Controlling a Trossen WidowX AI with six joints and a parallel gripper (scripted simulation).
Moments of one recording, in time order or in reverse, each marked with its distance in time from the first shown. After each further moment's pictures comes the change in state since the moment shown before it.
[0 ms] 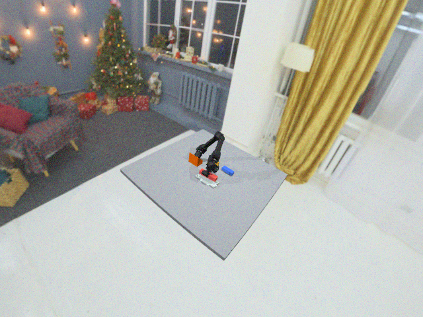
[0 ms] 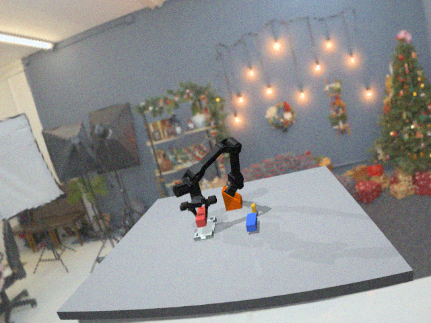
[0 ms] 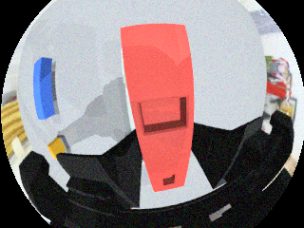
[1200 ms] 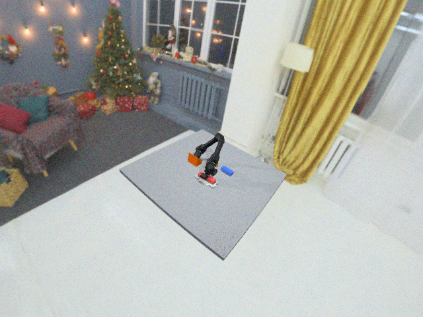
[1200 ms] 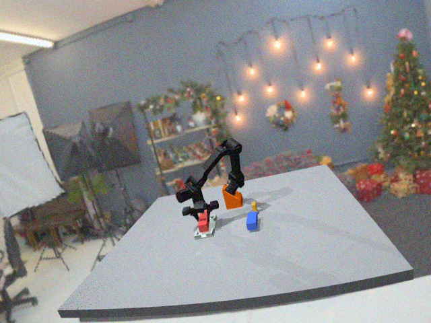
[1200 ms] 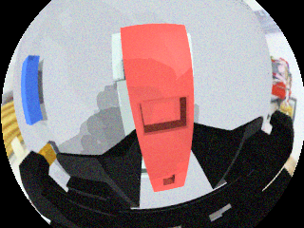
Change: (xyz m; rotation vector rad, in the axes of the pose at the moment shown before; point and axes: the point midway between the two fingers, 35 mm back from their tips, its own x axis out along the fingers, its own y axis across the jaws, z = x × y) arm 0.037 -0.001 -0.003 -0.003 0.008 -0.004
